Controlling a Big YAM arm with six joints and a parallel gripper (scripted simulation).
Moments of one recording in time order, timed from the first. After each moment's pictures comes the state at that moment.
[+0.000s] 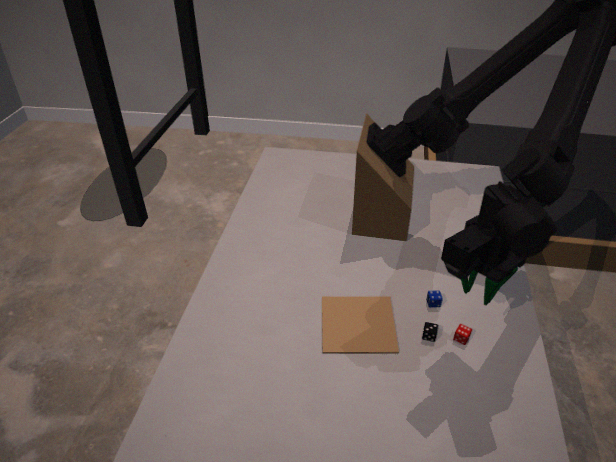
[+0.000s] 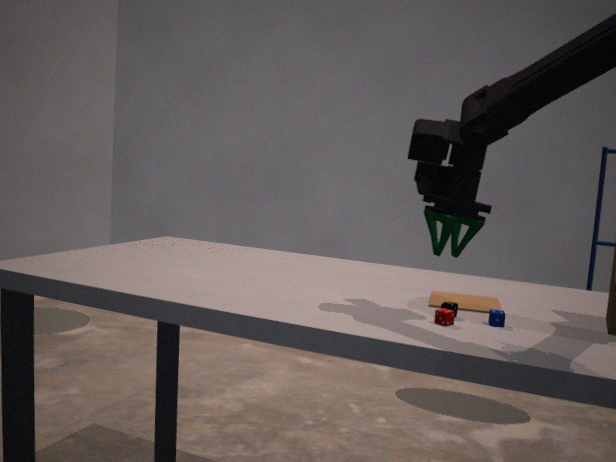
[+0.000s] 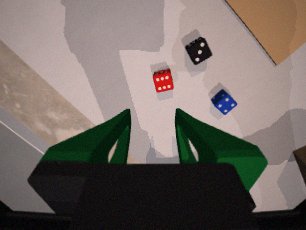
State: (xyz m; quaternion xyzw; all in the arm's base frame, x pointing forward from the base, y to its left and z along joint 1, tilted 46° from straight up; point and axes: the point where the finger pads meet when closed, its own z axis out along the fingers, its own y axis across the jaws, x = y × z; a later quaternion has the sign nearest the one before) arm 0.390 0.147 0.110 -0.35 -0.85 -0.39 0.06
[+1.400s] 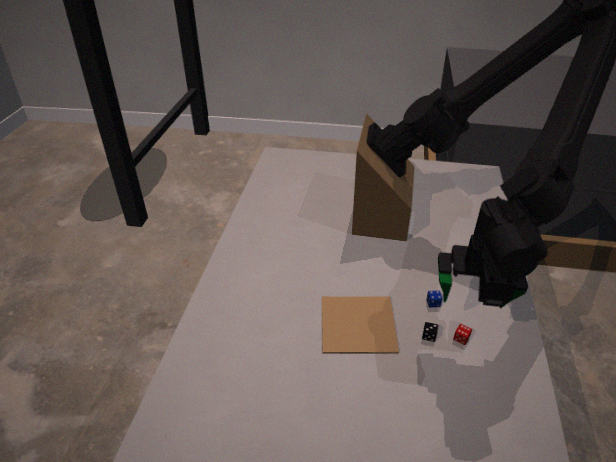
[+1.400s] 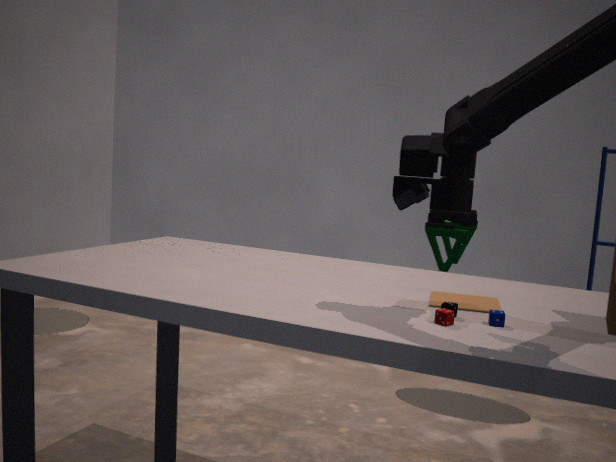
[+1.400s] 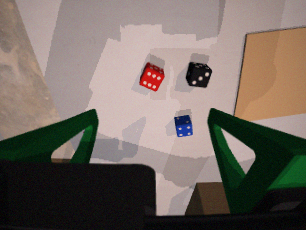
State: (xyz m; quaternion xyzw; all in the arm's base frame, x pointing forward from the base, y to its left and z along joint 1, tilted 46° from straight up) arm 0.386 0.159 0.094 -0.01 -0.92 -0.39 -0.02
